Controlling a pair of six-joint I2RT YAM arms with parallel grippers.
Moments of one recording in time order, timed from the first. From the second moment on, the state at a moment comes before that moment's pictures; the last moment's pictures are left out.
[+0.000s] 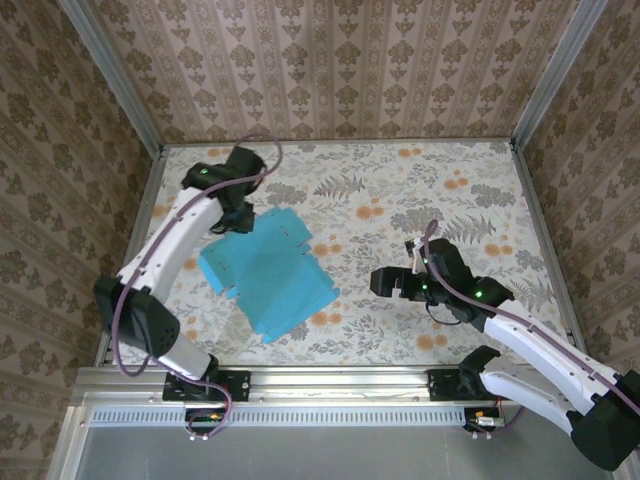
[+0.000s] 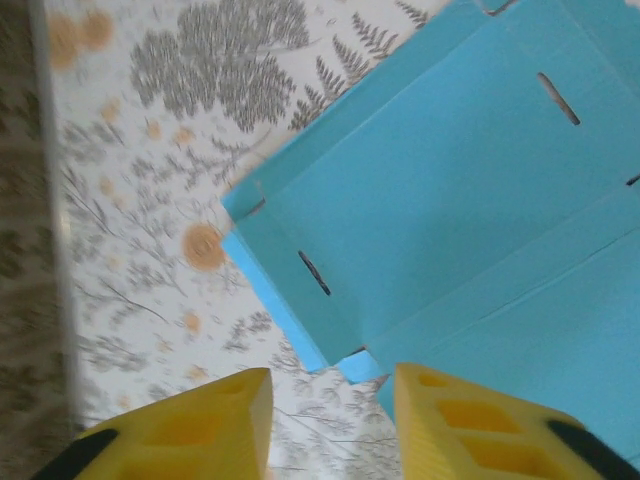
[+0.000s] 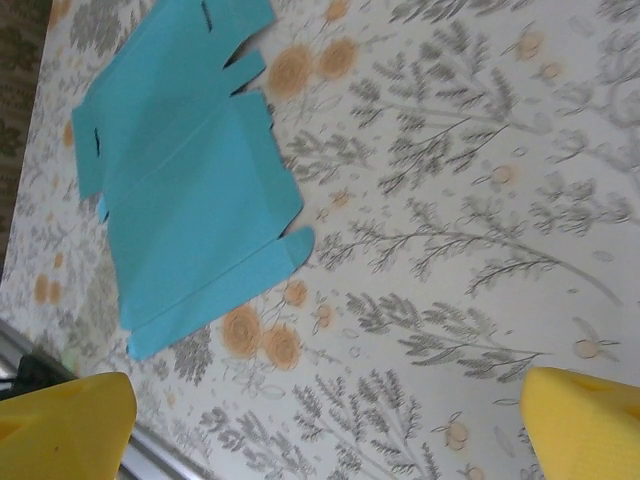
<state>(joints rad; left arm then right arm) -0.42 1.51 1.52 -1.29 -0.30 -0.30 0.58 0.88 0.61 -0.50 -0.21 0.65</state>
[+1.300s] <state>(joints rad) 0.17 1.43 0.75 -0.53 0.29 -0.44 0.86 1.78 0.93 0.00 -0.32 0.71</state>
